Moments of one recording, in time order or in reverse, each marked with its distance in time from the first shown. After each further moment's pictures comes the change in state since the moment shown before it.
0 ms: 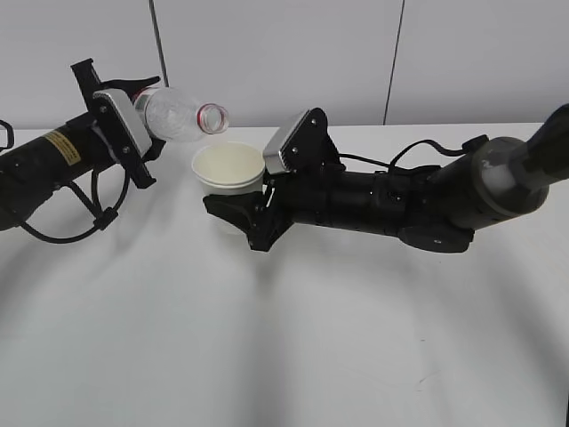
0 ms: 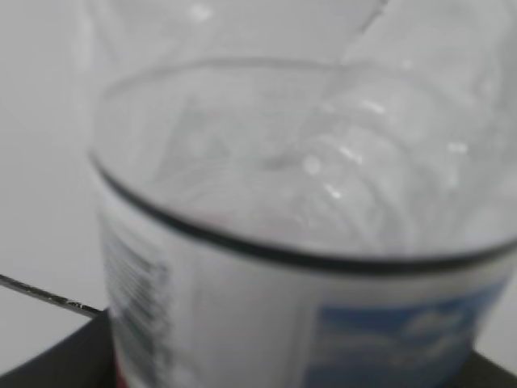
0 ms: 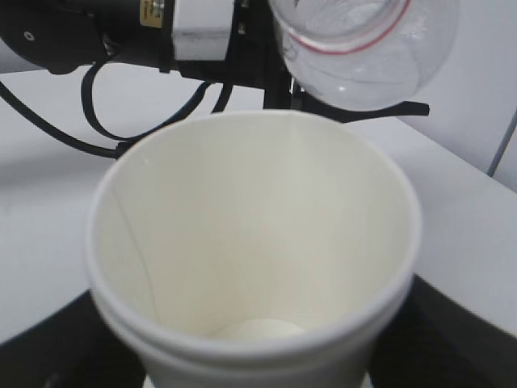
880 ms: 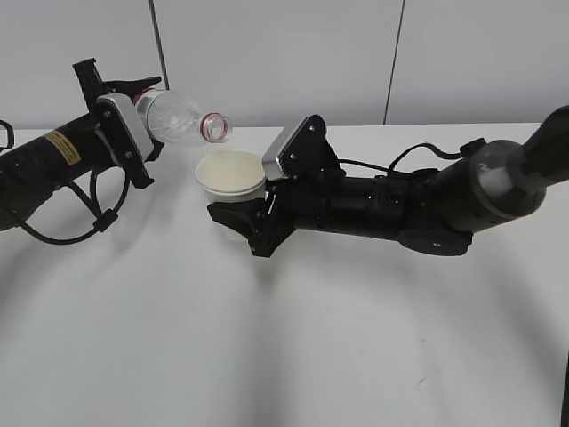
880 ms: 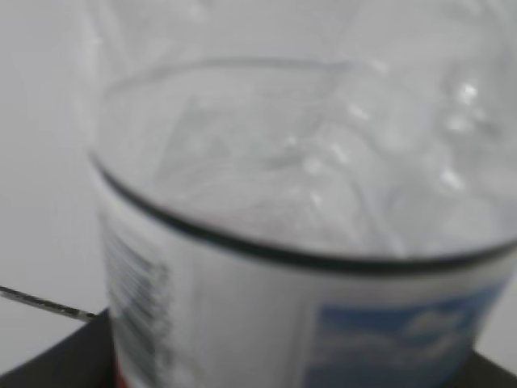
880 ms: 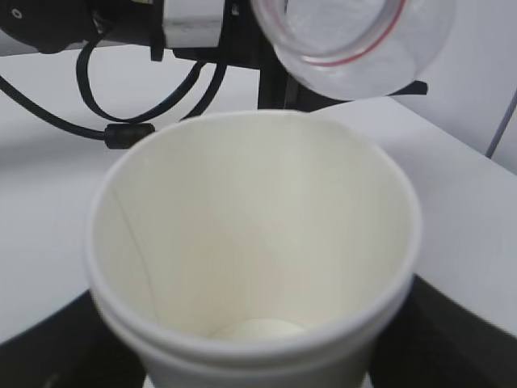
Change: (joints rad) left arm 0.000 0.000 0.000 0.000 0.000 0.068; right arm 0.000 0.007 0.000 -0.002 0.032 0.002
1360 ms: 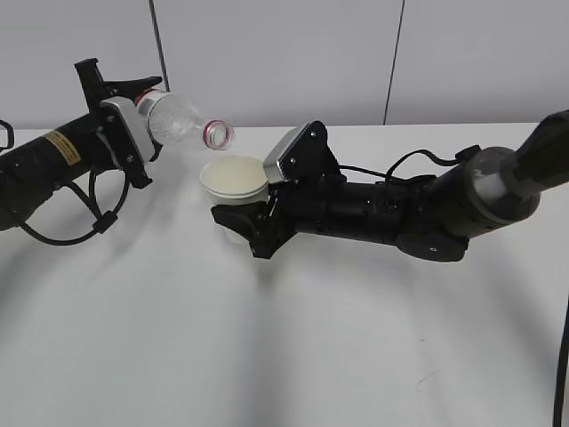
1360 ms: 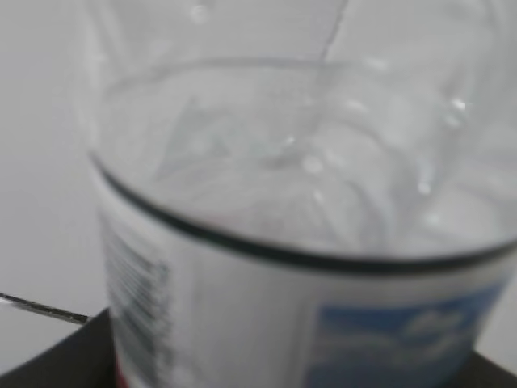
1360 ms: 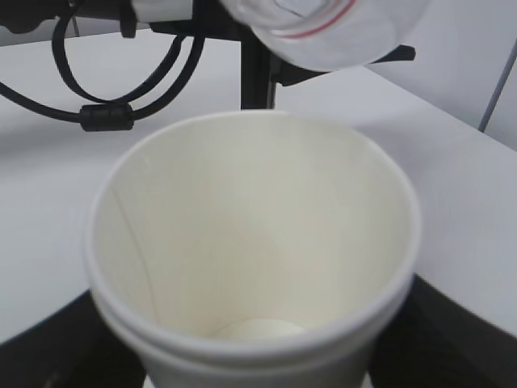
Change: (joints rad) left arm 0.000 0.000 0.000 0.000 0.000 0.050; right arm 0.000 0.024 0.000 0.036 0.007 -0.008
